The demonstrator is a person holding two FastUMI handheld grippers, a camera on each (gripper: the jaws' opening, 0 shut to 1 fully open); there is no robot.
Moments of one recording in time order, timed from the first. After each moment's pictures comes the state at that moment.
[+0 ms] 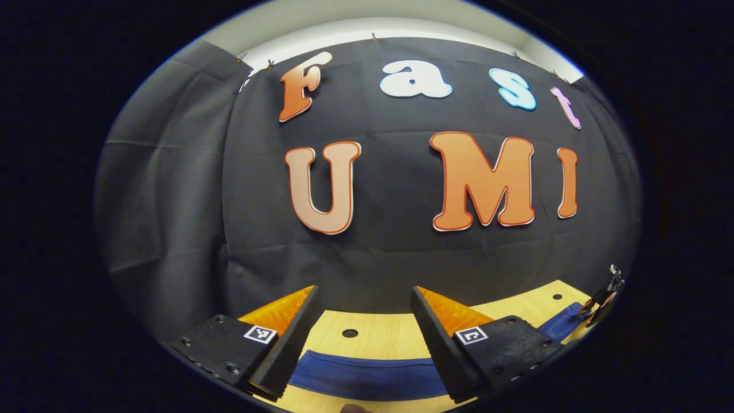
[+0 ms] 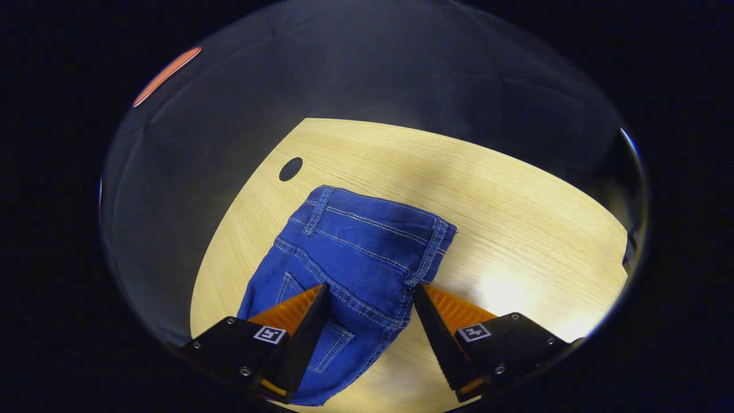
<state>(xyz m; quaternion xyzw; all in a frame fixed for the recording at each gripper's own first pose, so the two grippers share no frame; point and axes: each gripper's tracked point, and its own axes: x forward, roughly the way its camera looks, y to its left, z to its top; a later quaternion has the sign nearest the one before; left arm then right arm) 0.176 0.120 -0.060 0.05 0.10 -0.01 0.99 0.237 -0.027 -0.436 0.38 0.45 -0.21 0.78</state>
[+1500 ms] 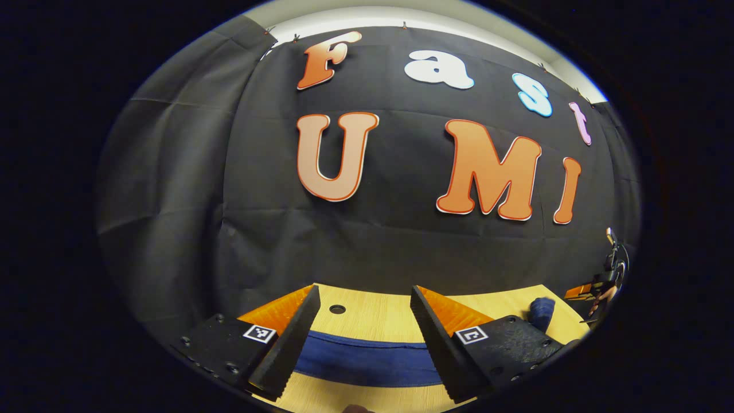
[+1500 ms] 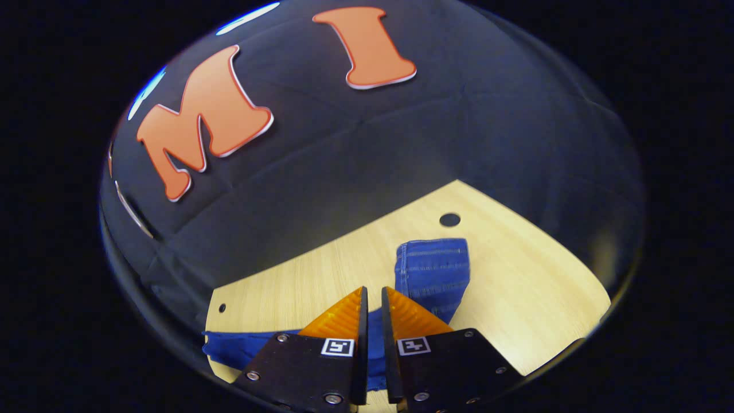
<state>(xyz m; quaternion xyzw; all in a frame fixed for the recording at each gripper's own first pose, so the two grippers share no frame) 0.155 0.155 -0.117 -0.03 0.16 -0.01 0.99 0.237 0.067 -0.236 0.27 0.33 -0.02 0.90</state>
